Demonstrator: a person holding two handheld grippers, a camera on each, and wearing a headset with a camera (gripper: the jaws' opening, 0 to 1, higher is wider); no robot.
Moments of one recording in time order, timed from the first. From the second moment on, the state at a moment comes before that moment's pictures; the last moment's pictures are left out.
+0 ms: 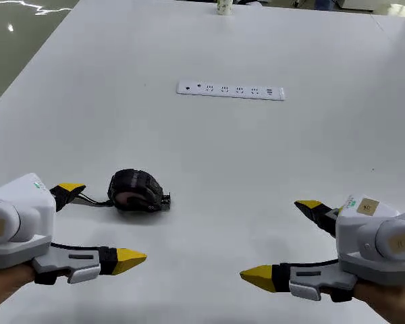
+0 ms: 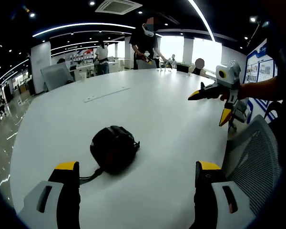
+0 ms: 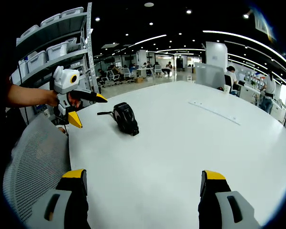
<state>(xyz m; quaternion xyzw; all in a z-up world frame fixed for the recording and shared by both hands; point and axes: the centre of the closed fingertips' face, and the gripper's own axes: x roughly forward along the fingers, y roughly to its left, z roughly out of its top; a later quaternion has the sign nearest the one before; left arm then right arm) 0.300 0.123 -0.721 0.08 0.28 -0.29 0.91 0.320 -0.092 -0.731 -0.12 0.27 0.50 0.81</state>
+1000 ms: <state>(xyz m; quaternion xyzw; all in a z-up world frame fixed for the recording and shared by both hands) 0.329 0.133 -0.730 0.11 0.30 -0.32 0.89 0.348 -0.066 -0.742 -0.15 0.26 0.56 0.77</state>
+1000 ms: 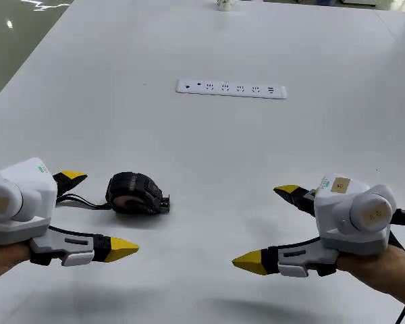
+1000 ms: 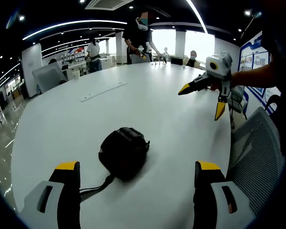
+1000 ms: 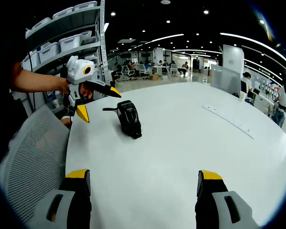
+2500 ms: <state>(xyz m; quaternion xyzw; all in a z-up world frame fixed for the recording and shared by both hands) 0.361 0.137 -0.750 0.22 0.34 -0.44 0.80 0.369 0.026 -0.776 -0.25 0.22 0.69 0.64</state>
